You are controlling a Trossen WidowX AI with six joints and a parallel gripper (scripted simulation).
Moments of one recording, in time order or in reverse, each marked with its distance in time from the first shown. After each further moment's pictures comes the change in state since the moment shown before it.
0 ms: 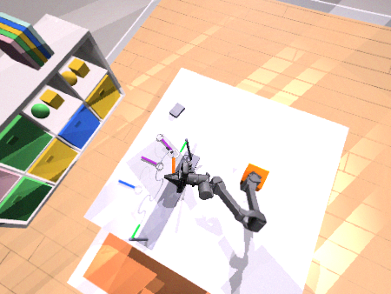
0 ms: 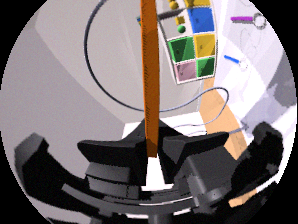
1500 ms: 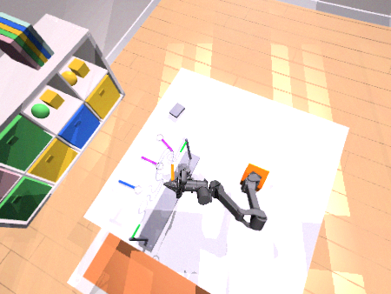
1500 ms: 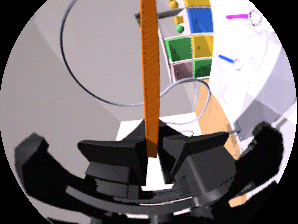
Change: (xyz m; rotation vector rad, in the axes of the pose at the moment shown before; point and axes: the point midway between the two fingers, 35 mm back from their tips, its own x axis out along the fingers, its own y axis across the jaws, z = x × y) arm -0.003 -0.049 -0.010 -0.052 0.019 -0.017
